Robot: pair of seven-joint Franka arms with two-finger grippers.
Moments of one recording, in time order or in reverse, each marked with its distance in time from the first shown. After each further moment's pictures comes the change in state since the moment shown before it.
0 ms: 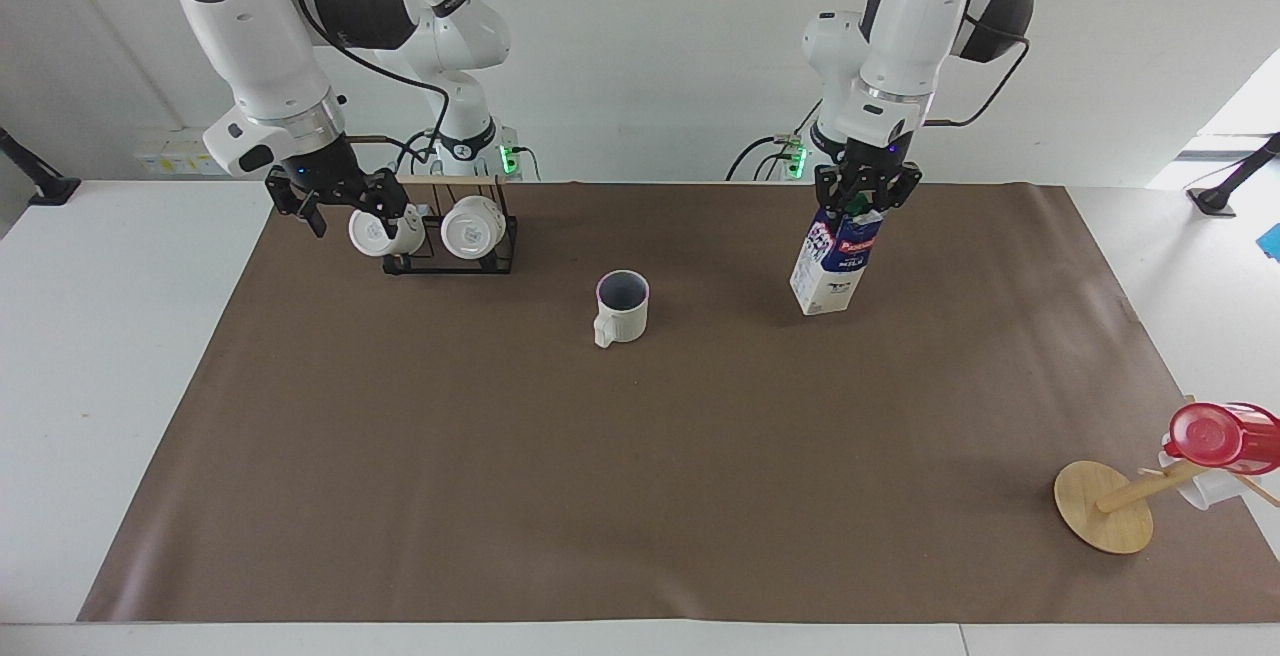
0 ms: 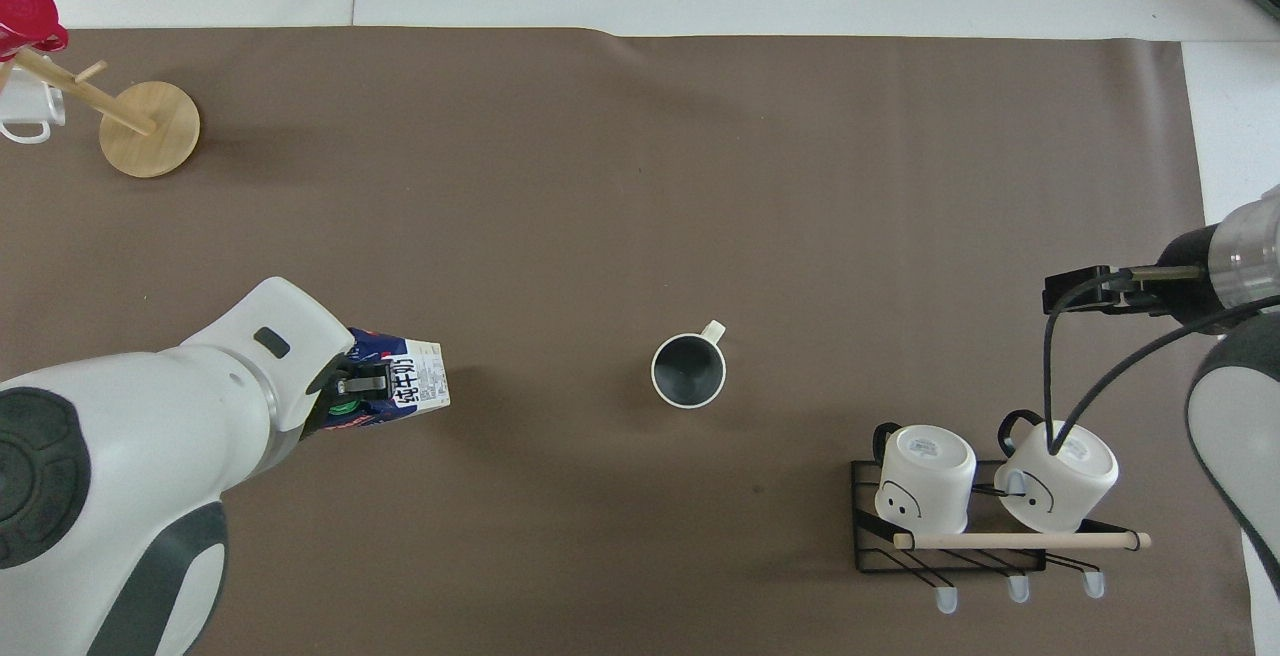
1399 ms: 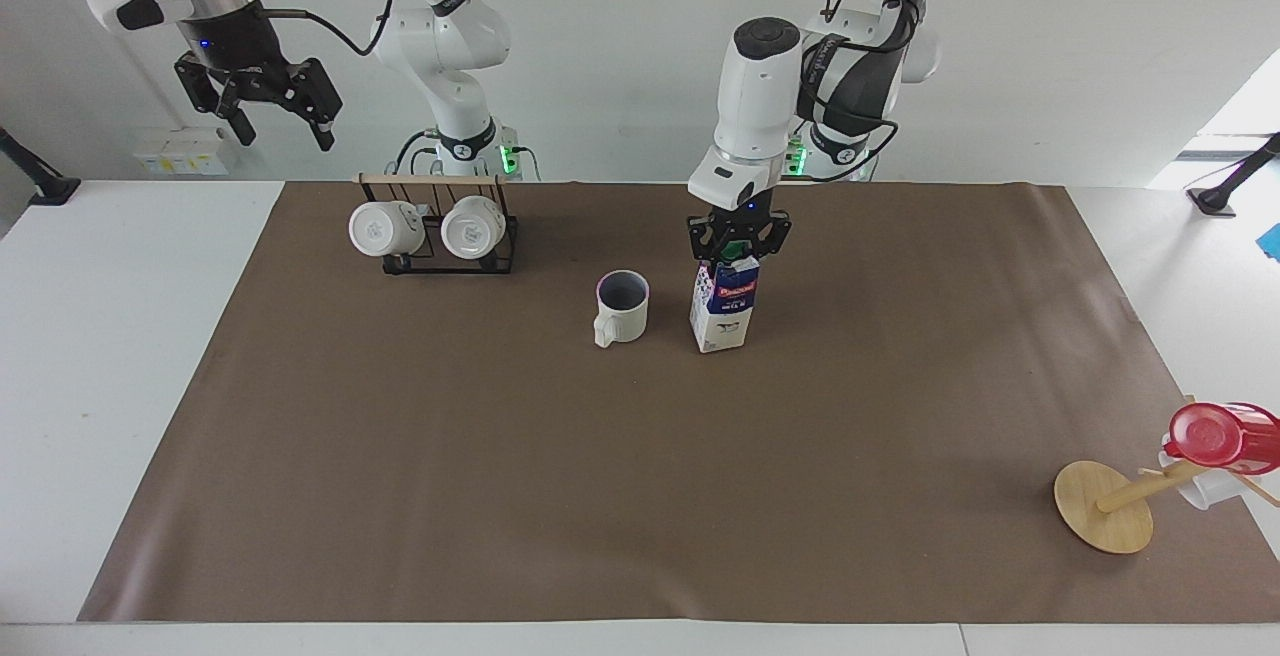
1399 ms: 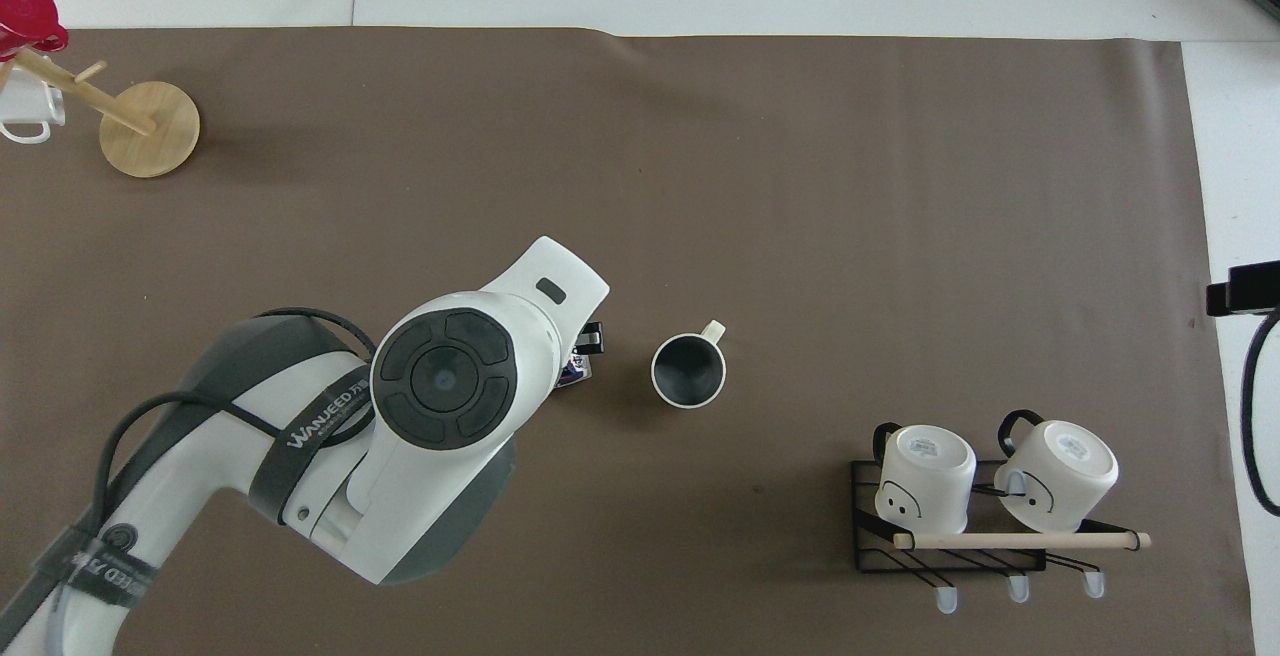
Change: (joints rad) left arm -0.116 0.341 -0.124 0.233 0.089 0.064 -0.306; right arm -0.002 -0.013 -0.059 0.297 -0.001 -0.295 0.000
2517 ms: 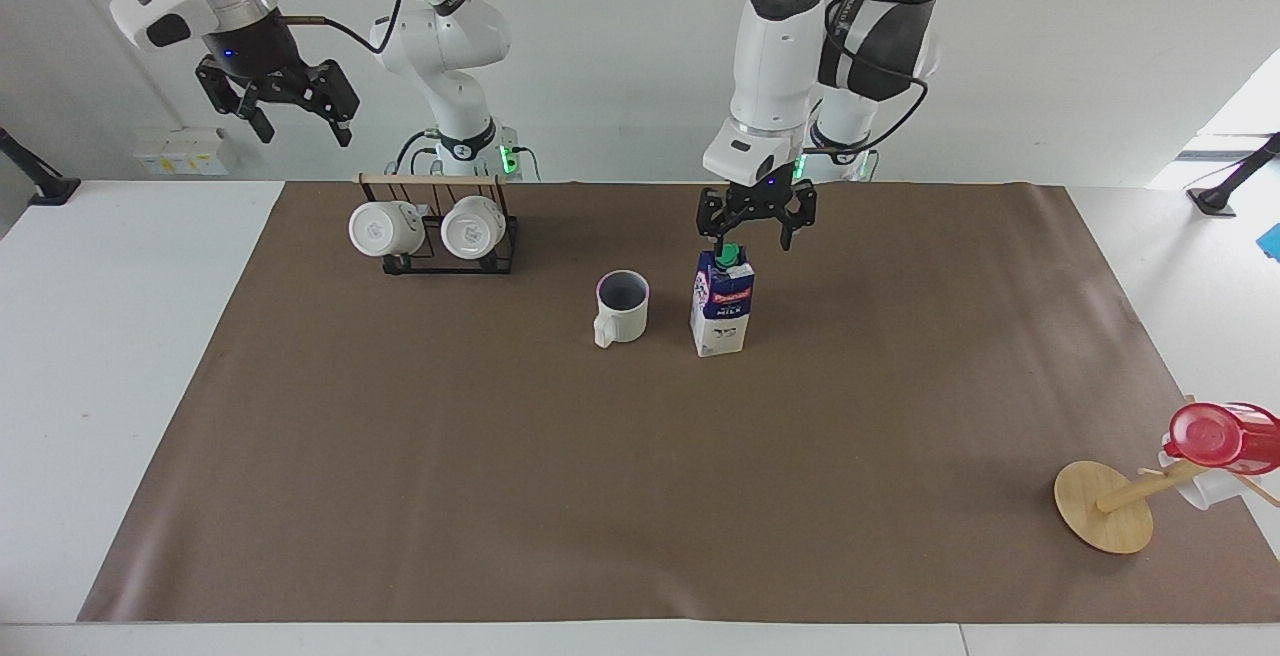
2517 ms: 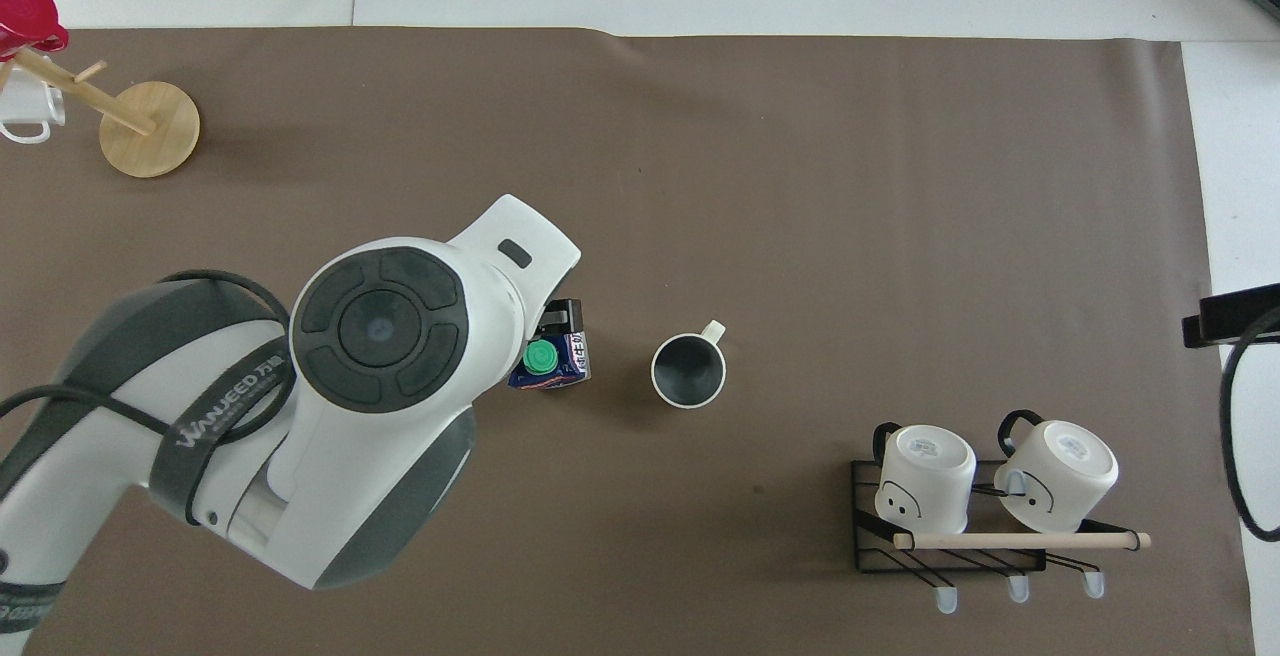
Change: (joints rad) left arm 0.021 -0.020 0.028 0.163 0.002 -0.233 0.059; right arm 0.117 0.009 -0.095 -0.001 -0.012 -0.079 -0.005
